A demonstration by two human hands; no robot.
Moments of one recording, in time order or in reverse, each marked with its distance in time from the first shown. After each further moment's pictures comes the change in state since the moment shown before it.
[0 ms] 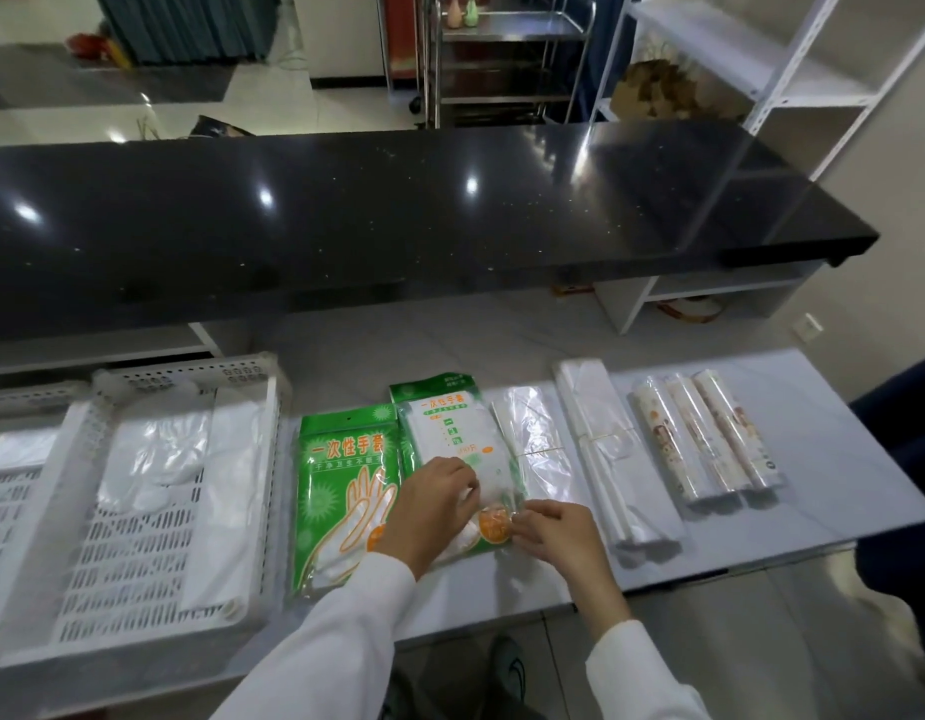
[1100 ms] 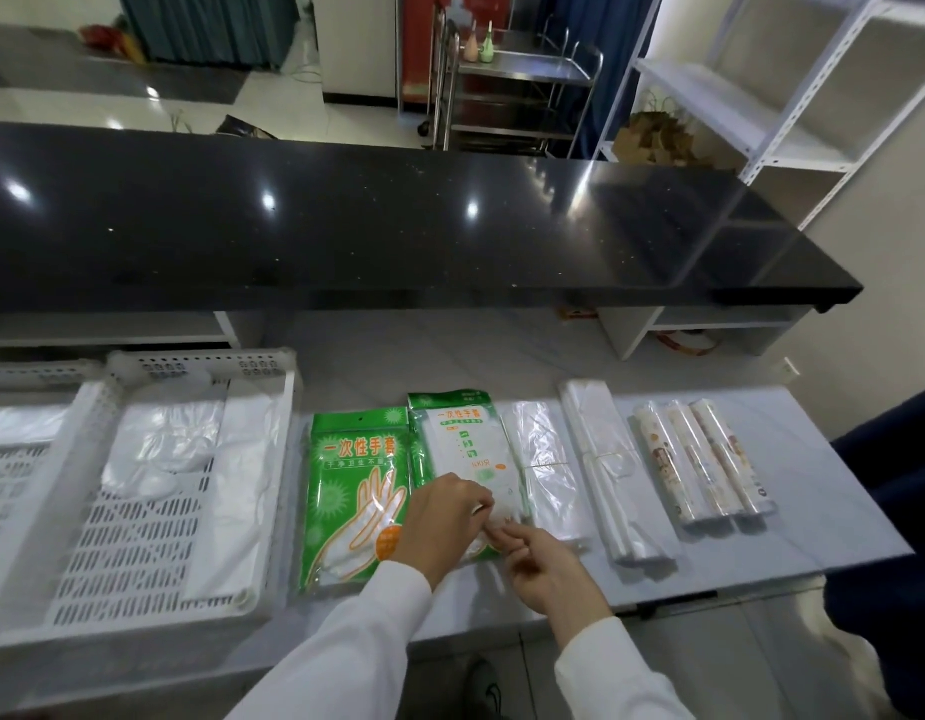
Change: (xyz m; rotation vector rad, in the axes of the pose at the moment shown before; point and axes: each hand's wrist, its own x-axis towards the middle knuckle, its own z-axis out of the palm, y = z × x) left_hand -0.011 0.001 -0.004 0.045 -0.035 -0.106; right_hand -0.003 0.005 0.040 0.657 -0.101 0.440
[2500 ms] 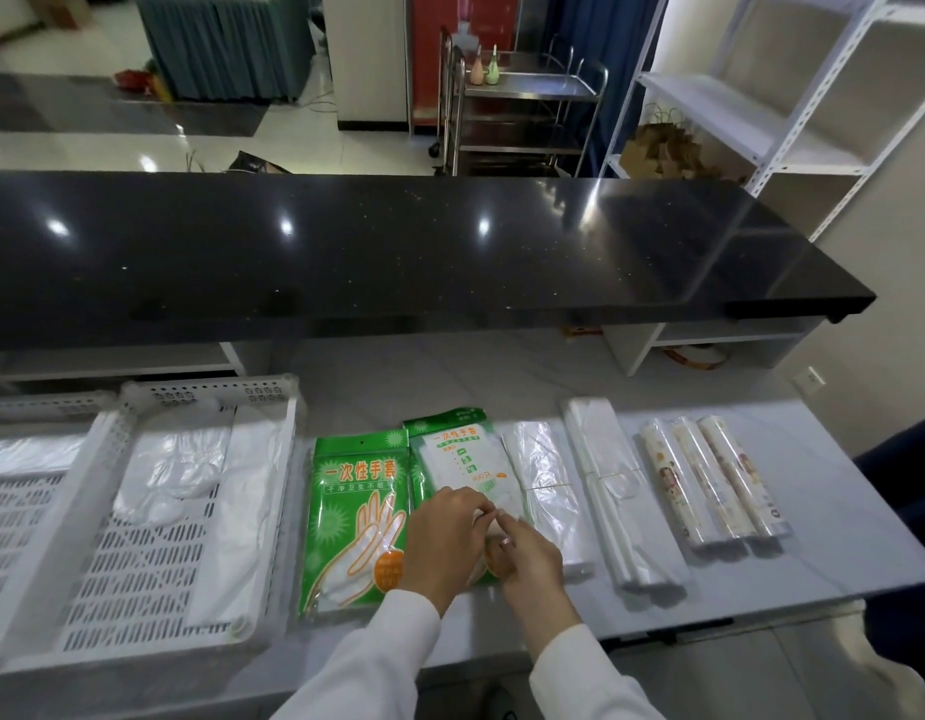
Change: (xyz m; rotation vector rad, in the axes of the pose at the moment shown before) left_hand 0.008 0.018 0.000 -0.058 0.103 -0.166; right_hand 0.014 0.005 0.029 -0.065 0.205 -0.314
